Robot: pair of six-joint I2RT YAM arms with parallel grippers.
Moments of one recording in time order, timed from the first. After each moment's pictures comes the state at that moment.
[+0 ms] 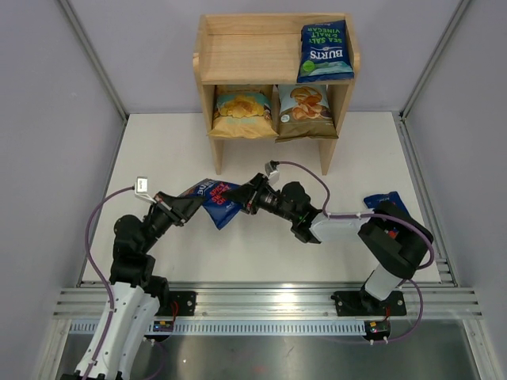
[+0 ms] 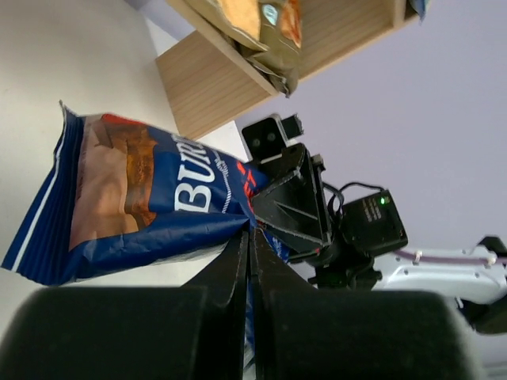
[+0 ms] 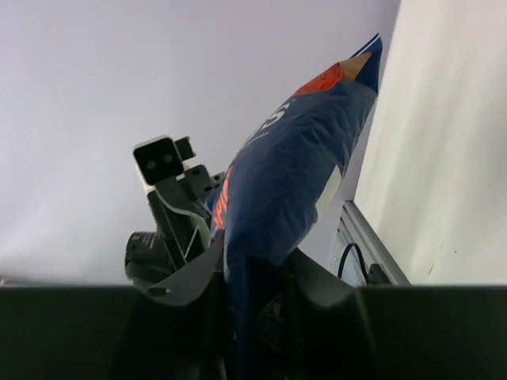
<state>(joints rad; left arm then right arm) -0.13 0.40 0.32 0.12 0.51 -1.07 0.87 1.67 0.74 0.98 -0.23 1.49</state>
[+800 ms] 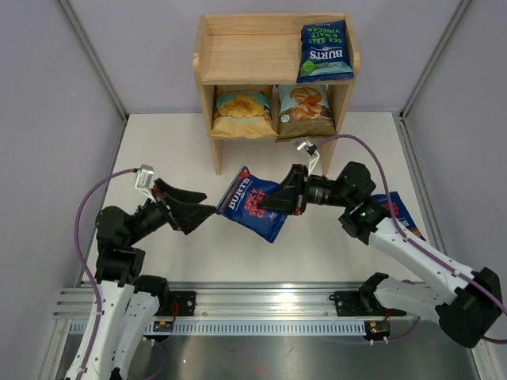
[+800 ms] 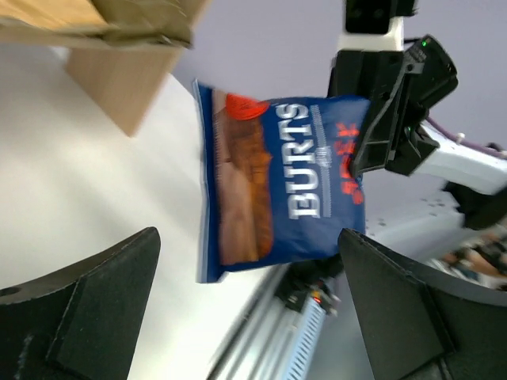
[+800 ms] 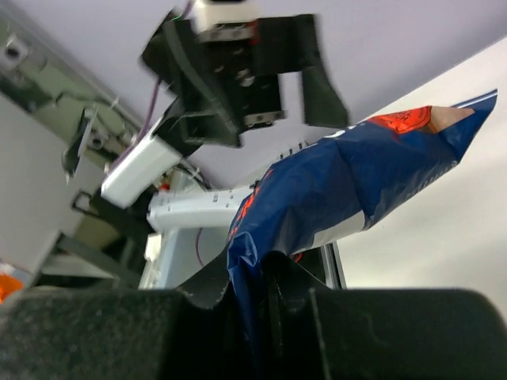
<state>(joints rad) -0.13 0.43 0.59 0.01 0.81 -0.76 0.67 1.09 0.81 0.46 -0.80 0.81</state>
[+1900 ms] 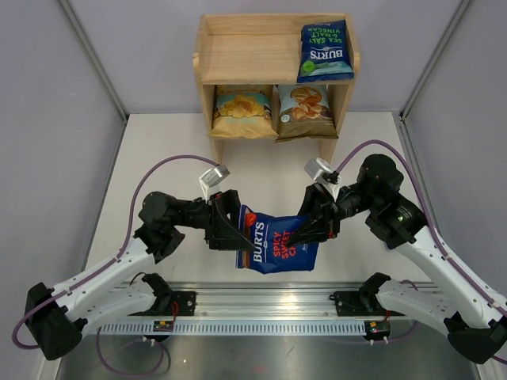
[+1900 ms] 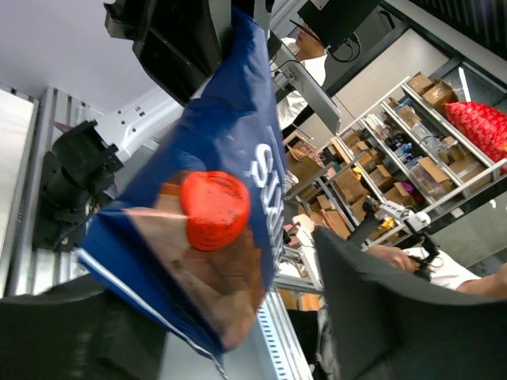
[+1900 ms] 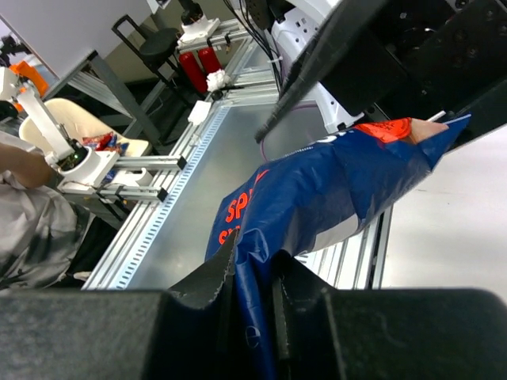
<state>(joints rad) -0.76 0.88 0.66 0.65 1.02 -1.18 0.67 0.92 1.07 -0.14 -1.28 0.33</state>
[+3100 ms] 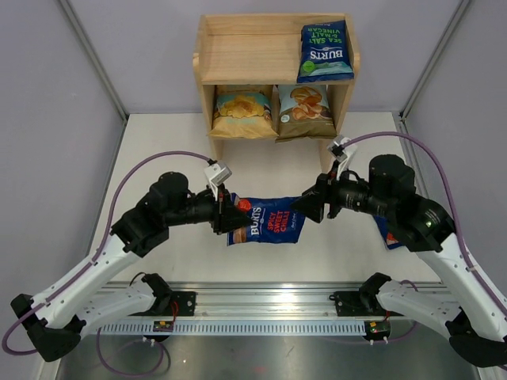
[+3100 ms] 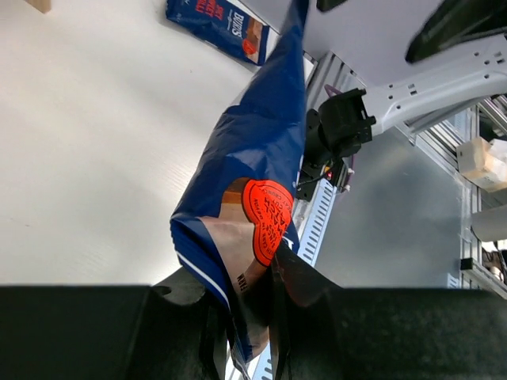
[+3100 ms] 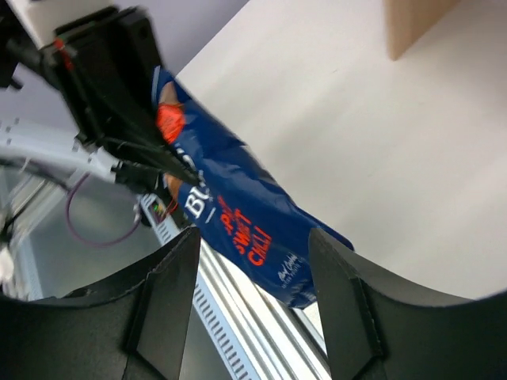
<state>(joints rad) -0.77 0.87 0.94 -0.39 0.52 -0.37 0.67 0.91 1.26 -0.67 -0.46 0.30</state>
